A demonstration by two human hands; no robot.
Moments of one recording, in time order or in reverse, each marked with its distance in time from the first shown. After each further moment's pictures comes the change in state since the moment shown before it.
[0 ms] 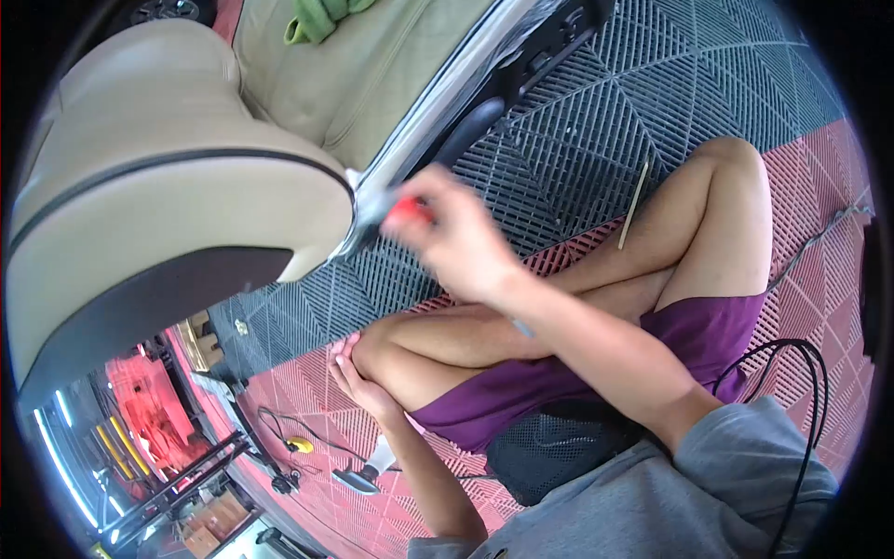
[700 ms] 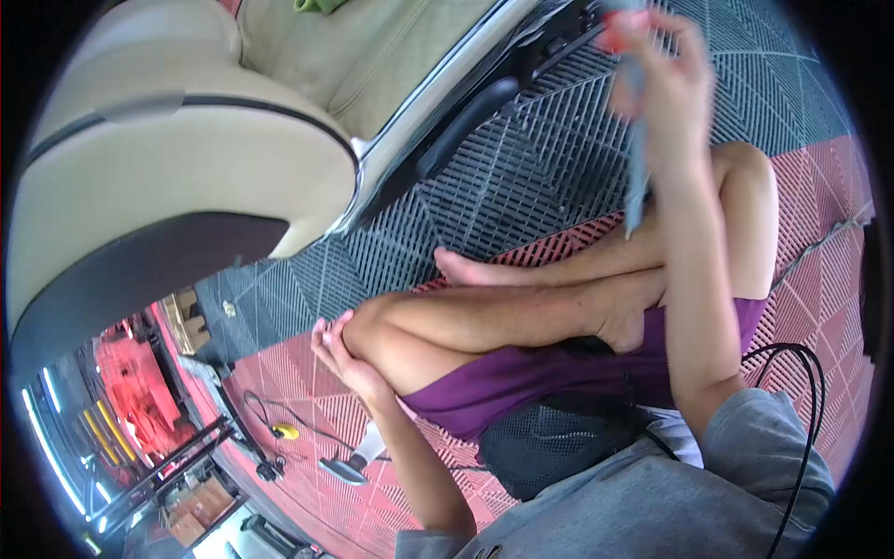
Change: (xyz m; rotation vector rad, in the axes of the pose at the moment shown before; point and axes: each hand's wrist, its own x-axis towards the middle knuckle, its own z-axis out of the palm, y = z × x) left_hand 0.003 0.004 0.012 0.010 0.026 -0.026; right_hand 0.060 -0.046 -0.161 0.084 0.428 -0.248
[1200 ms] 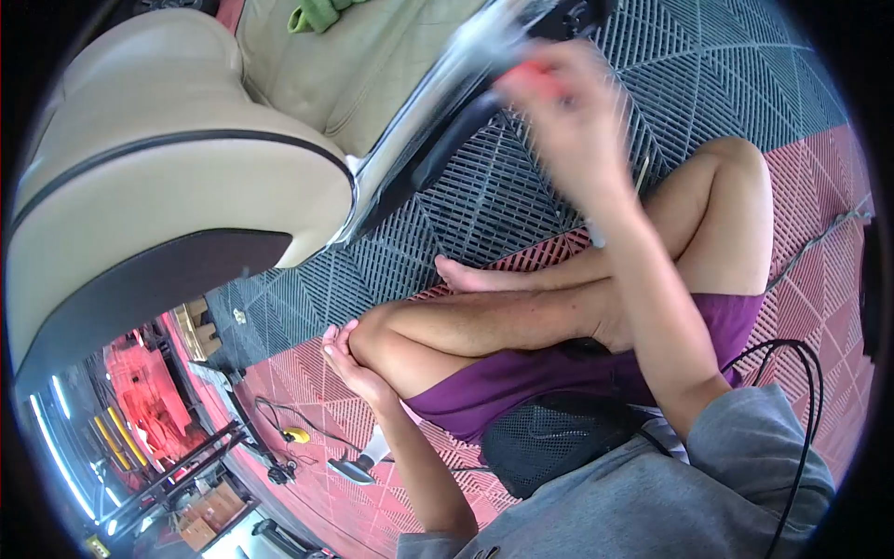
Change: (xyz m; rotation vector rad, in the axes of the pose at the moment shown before) left_hand -0.002 -0.002 -0.006 -0.060 -0.027 -0.046; right_hand -0.039 0.005 0.046 -0.386 -0.094 -0.379
